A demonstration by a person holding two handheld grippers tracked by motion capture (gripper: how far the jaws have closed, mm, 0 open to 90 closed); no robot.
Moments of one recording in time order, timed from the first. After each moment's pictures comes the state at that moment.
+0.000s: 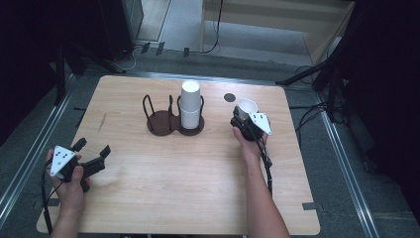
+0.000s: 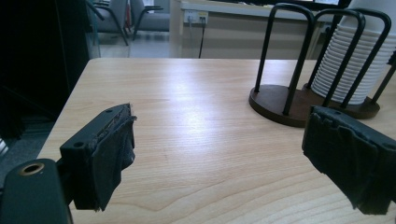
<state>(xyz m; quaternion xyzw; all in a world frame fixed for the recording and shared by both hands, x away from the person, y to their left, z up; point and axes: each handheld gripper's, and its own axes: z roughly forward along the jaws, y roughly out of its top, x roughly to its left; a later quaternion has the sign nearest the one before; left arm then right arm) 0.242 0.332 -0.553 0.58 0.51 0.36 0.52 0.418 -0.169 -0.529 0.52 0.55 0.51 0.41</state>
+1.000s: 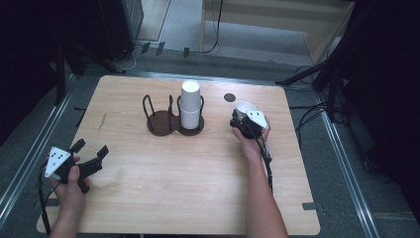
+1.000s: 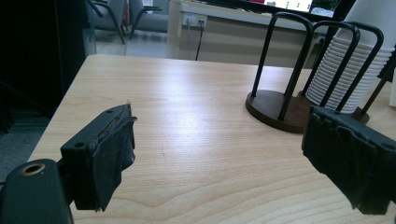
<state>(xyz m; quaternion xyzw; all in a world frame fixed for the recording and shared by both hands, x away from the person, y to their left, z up) 0.240 0.335 -0.554 0.57 0.52 0.35 0.54 0.435 -0.172 -0.542 0.52 0.60 0.46 0.40</state>
